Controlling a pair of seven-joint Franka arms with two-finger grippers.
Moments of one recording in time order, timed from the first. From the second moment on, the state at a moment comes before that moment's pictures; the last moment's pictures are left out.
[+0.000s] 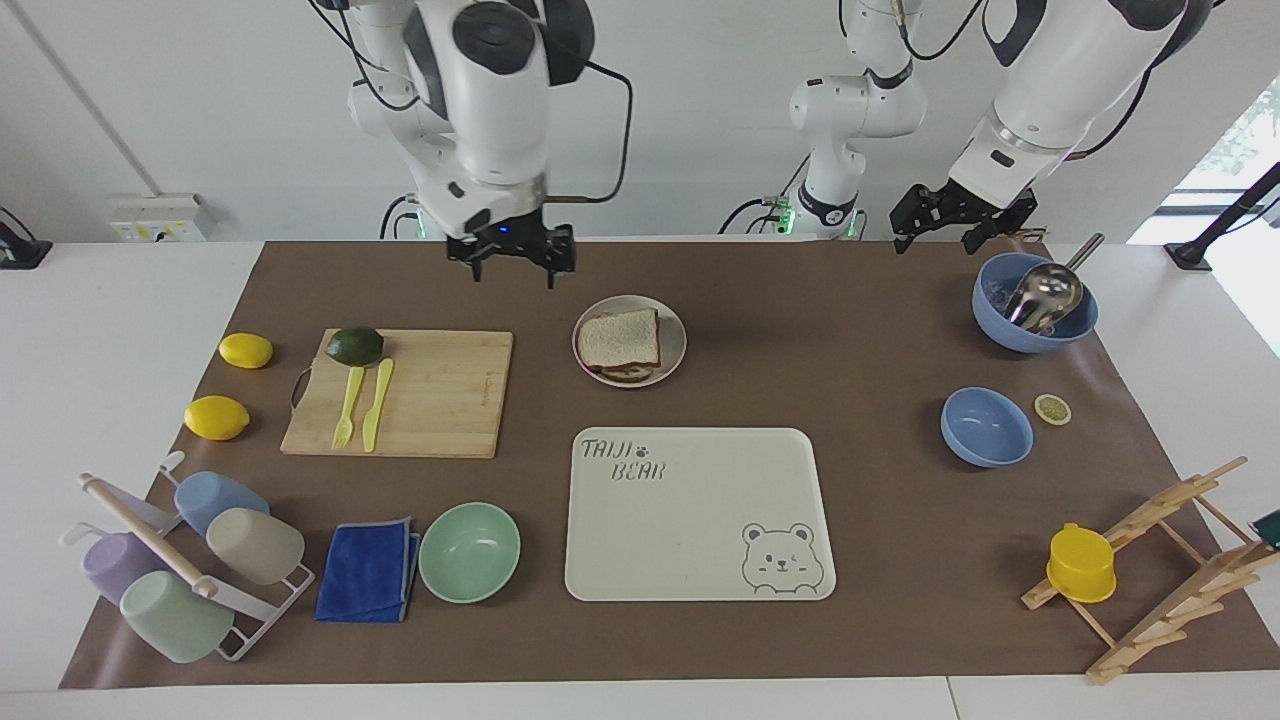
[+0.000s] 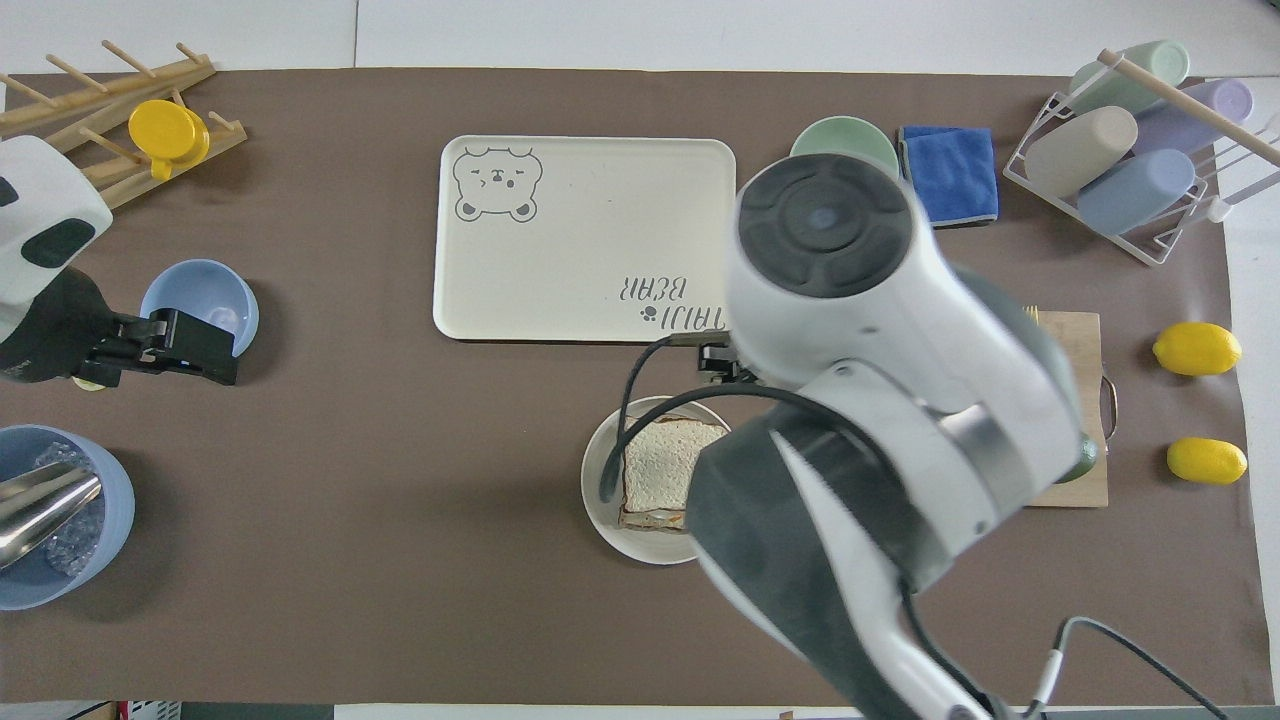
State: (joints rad) left arm -0.12 -0.04 -0.06 -1.61 -0.05 1.42 -0.11; right arm 0.09 0.08 0.21 -1.51 -0.03 1.44 0.38
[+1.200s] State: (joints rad) left arm -0.44 0.16 -0.09 -2.04 -0.15 2.16 -0.32; right arm 0.01 0.07 -0.01 -1.50 -0.01 1.37 0.07
